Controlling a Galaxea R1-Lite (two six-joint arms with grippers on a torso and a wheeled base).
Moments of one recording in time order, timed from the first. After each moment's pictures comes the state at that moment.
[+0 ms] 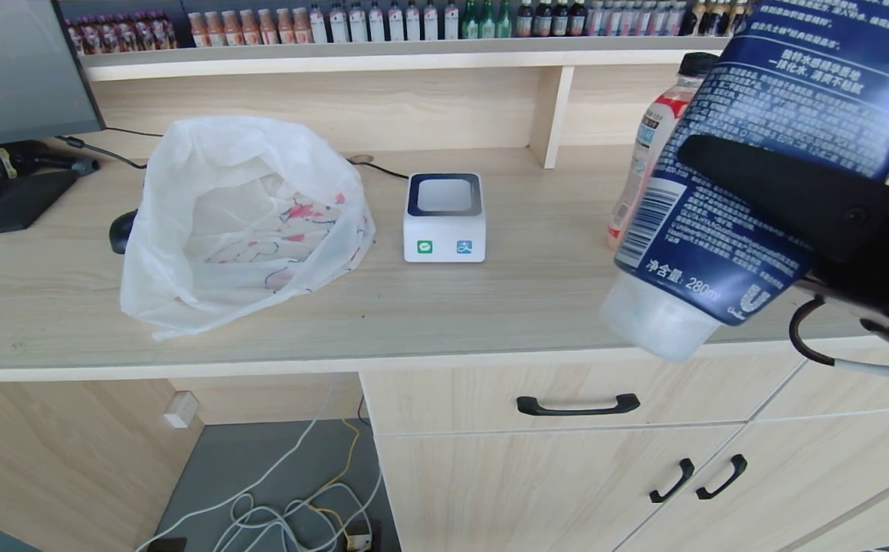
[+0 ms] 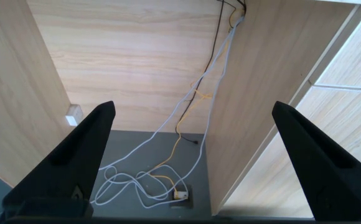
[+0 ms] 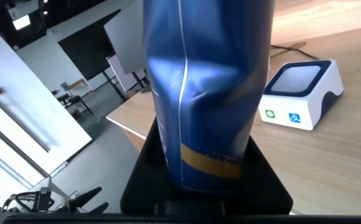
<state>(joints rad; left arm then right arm) 0.00 0.00 0.00 0.00 0.00 -0.02 0.80 1.26 -0.68 -0.93 0.07 0.38</state>
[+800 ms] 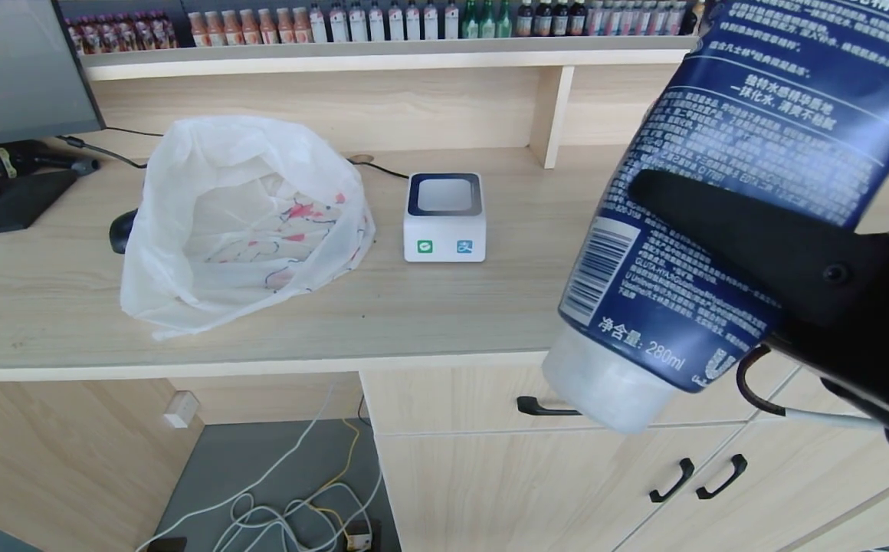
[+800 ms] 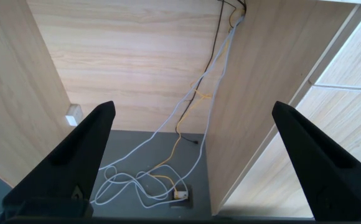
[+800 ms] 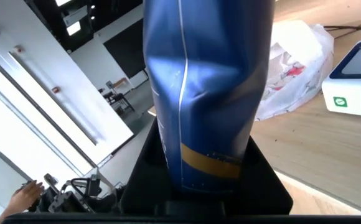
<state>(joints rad) 0.00 0.00 0.00 0.00 0.00 -0.02 0.93 1.32 -0.62 -1.09 0.09 0.46</state>
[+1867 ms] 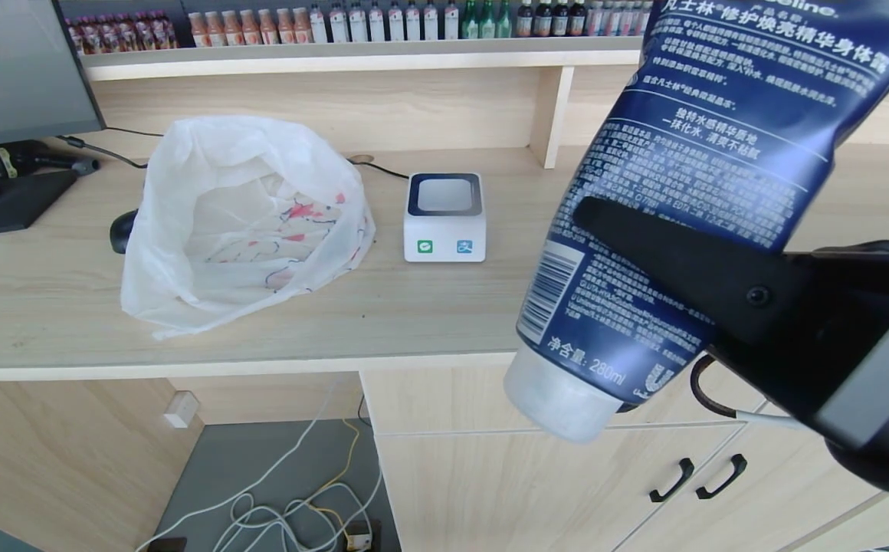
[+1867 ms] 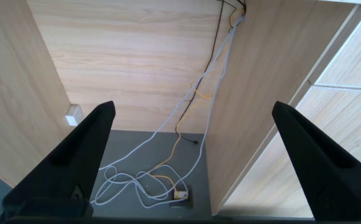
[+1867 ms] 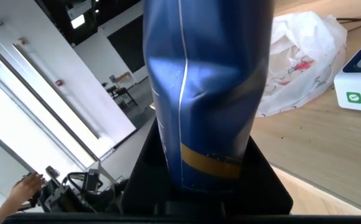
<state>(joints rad) 0.00 0.00 0.00 0.00 0.00 -0.02 0.93 1.39 -0.62 -1.15 0.11 0.46</state>
